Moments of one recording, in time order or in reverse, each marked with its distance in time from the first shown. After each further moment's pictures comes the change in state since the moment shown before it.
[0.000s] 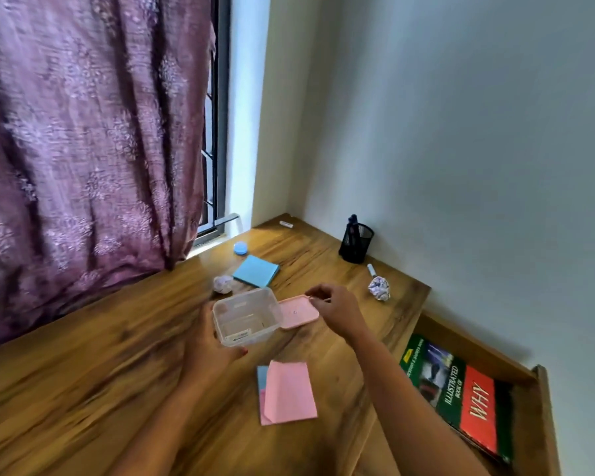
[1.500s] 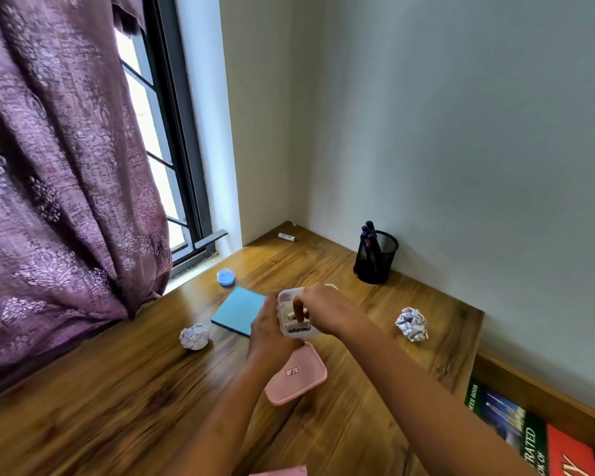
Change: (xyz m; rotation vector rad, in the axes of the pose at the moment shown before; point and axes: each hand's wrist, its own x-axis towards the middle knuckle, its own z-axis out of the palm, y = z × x) left_hand 0.151 0.018 0.156 0.164 -0.139 0.040; right_hand 0.156 0.031 0.003 -0.686 -0.332 -0.290
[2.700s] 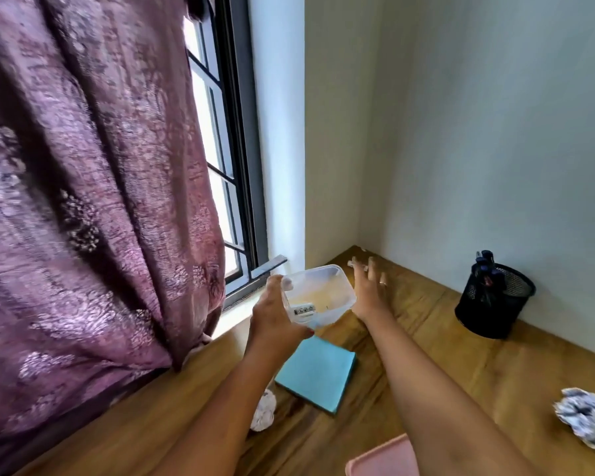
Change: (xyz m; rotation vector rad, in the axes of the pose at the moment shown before) left_hand 0.129 -0.070 -0.089 0.093 0.138 0.008; right_hand 0.236 0.044 0.095 0.267 0.347 0.402
